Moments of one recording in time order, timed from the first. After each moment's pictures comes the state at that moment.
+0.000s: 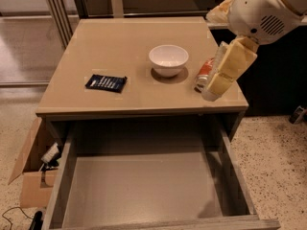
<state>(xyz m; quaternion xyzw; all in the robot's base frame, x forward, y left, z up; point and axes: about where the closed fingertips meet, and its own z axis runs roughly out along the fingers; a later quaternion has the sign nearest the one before) 0.477 -0.105 1.008 -0.63 0.71 0.08 0.29</state>
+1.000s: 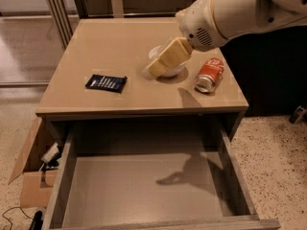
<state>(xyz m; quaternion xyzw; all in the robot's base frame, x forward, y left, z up) 0.555 -0.028 0.991 -0.52 0.72 0.15 0.43</state>
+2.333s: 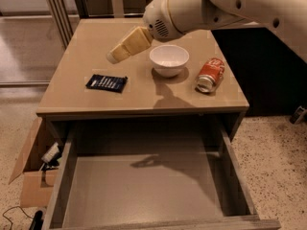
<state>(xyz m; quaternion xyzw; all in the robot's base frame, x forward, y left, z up) 0.610 0.044 0.991 -0.49 0.71 0.20 0.47</state>
